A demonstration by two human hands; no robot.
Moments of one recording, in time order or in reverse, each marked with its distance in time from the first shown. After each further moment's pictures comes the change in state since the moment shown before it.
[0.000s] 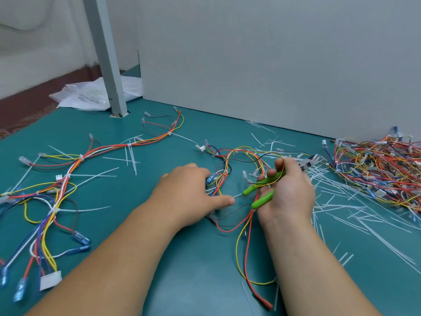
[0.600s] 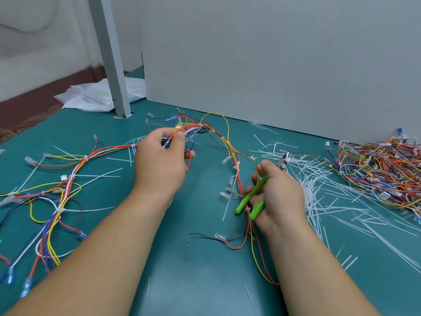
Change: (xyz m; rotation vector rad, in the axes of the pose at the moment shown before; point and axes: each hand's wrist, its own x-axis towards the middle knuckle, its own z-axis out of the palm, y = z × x) left_hand 0.020 -0.013 -0.020 -1.114 0.656 -0.146; right_hand -0.004 0.011 -0.001 -0.296 -0.112 0.187
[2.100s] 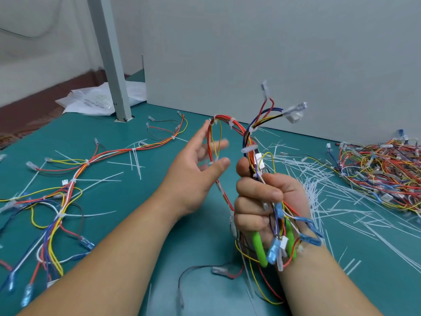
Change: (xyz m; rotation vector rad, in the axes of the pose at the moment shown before) left_hand -0.015 -0.011 0.014 -0.044 -0.598 0.065; right_hand -0.027 -0.021 -0.016 0.446 -1.059 0.643
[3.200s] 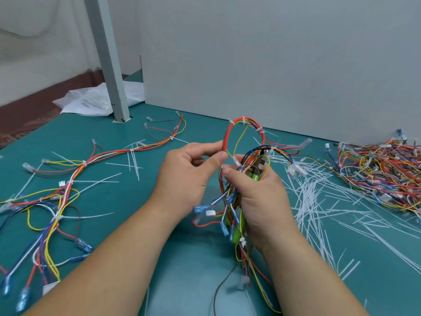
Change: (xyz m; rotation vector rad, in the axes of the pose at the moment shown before) left_hand -0.006 0.016 0.002 0.002 0.177 0.056; right_hand 0.034 0.022 -0.011 -0.902 0.746 -0.685
